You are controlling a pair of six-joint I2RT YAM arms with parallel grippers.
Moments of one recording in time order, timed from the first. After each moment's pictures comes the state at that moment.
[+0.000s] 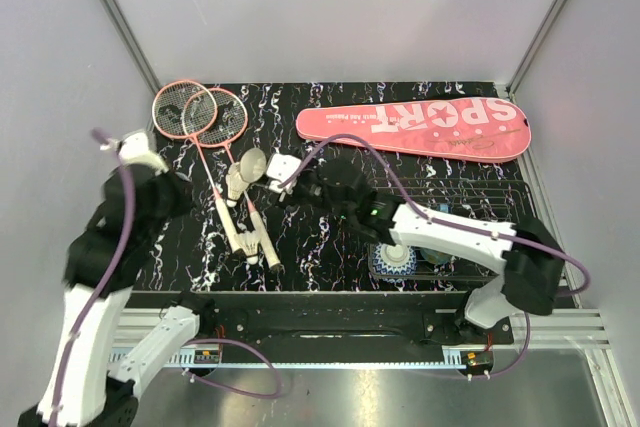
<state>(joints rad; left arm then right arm) -0.30 0.68 1.29 -1.04 -0.23 -0.46 1.07 1.56 1.15 0.30 0.04 -0.48</state>
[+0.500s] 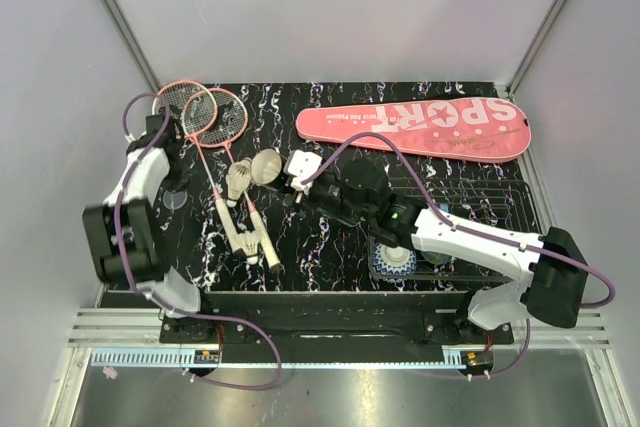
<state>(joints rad) 0.19 1.54 1.15 -0.73 -0.22 -0.58 1.05 1.40 1.09 0.26 -0.06 -0.34</state>
